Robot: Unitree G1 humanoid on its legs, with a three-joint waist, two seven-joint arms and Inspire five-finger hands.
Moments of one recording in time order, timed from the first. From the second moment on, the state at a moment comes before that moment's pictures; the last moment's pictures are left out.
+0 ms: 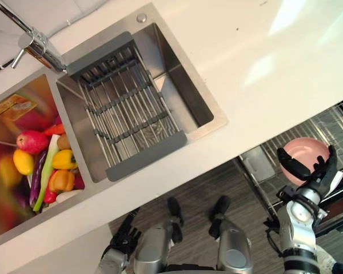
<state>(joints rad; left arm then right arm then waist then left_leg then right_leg) 0.06 0.04 0.24 0.77 -0.99 0.14 0.14 0.04 -0.12 -0.40 0.08 0.34 -0.18 -0.42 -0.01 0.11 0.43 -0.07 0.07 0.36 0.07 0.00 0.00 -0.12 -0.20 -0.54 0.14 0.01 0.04</state>
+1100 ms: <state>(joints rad) 0.16 0.02 0.25 0.88 -0.79 0.13 0.15 0.12 0.00 -0.45 0.55 0.79 -0.34 -0.25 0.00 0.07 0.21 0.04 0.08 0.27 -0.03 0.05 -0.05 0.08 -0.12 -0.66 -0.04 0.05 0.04</state>
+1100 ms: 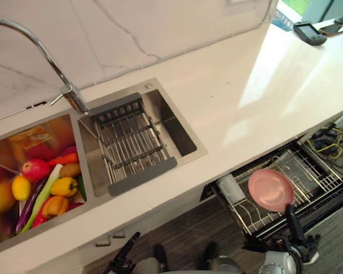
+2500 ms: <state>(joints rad) 0.20 0.05 0.20 0.95 -0.69 0.13 -0.09 0.07 -0.14 -0.06 0.99 0.14 0.12 0.00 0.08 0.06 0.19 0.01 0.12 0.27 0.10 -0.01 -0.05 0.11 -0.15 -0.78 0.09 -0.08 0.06</state>
